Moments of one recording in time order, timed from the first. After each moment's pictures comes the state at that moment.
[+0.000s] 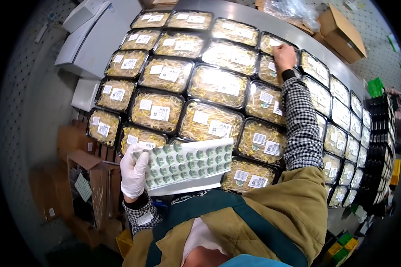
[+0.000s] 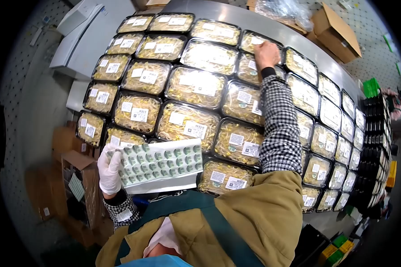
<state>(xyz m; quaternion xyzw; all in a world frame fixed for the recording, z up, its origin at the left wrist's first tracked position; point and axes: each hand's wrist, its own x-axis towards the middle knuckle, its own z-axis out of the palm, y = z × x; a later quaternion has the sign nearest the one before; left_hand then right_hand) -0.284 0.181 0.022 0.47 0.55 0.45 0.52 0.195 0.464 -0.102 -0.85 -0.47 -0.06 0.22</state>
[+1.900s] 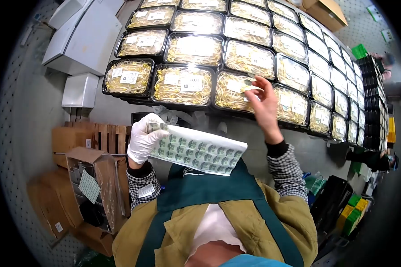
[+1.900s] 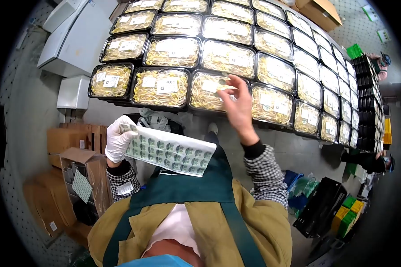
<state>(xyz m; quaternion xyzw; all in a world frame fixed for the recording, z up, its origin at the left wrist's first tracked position) -0.479 0.134 -0.025 0.58 0.38 0.35 0.64 -0.145 0.102 -0.067 -0.62 -0.44 0.32 0.57</state>
